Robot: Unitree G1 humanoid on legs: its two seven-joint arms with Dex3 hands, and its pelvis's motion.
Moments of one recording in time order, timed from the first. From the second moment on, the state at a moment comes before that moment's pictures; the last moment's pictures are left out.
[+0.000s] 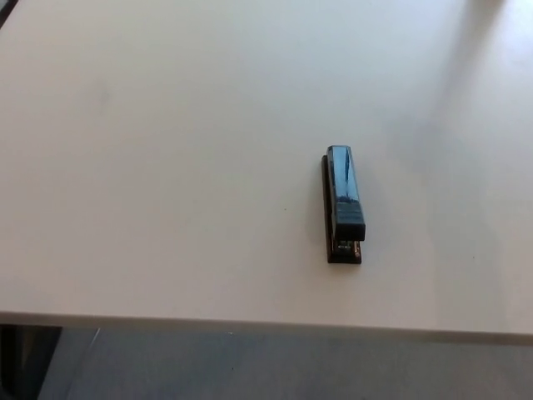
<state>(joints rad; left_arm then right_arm) -0.16 0.50 0.26 1.26 -0.04 -0.31 -0.28 -0.69 -0.60 -0.44 0.27 0.33 -0.26 0.01</state>
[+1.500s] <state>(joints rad) -0.15 0.51 0.23 1.27 -0.04 -0.33 -0.30 -0.97 0.04 -0.05 1.22 0.12 -0.24 0.00</state>
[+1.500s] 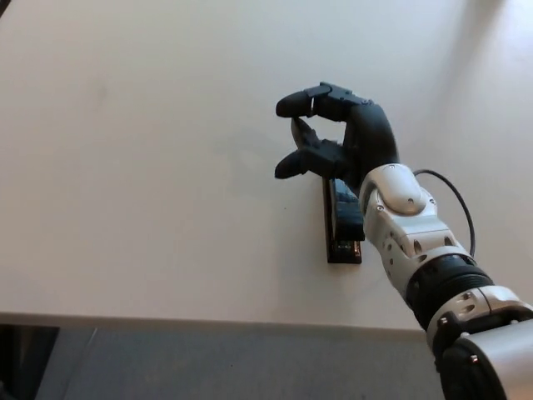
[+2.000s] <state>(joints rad) -0.16 0.51 0.22 1.27 -0.04 -0.34 -0.30 -0.89 0.03 -0.06 1.26 0.07 -0.27 -0.04</state>
